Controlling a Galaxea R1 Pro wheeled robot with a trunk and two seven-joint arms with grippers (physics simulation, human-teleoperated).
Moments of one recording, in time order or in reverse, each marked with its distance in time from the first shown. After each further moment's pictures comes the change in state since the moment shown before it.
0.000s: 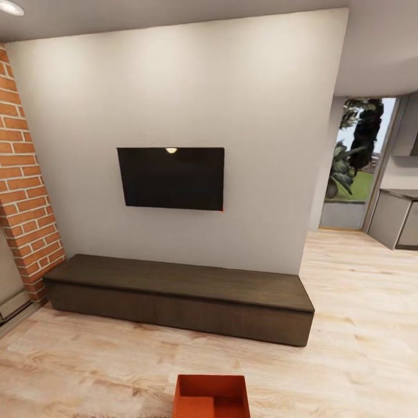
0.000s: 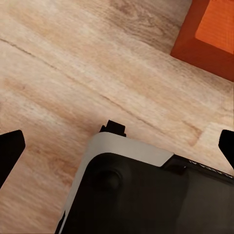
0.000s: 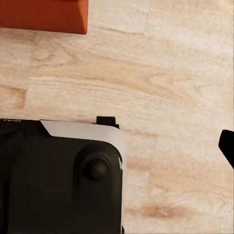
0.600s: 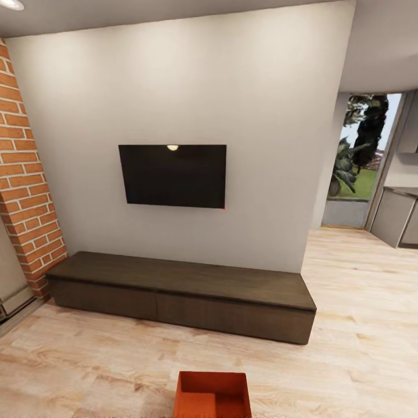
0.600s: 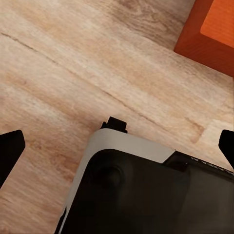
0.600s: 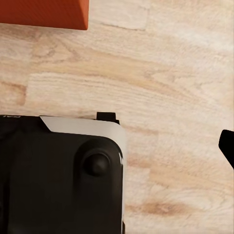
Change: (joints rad) left arm 0.000 0.000 0.002 0.000 0.000 0.000 0.000; right arm 0.000 0.000 -0.003 0.000 -0.004 0.001 0.000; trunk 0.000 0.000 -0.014
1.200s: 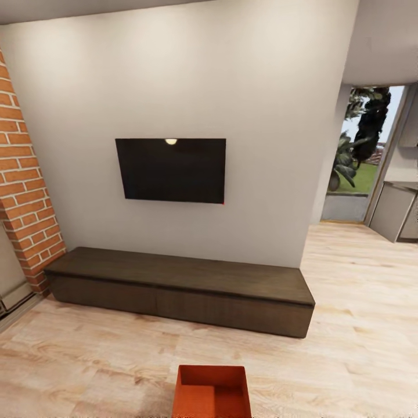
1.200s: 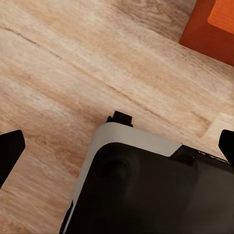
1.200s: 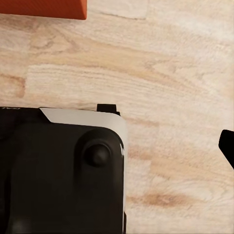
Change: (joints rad) left arm 0.000 0.006 -0.004 -0.001 -0.004 0.000 0.000; right arm 0.000 0.000 -0.006 0.000 -0.003 0.000 0.000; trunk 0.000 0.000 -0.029
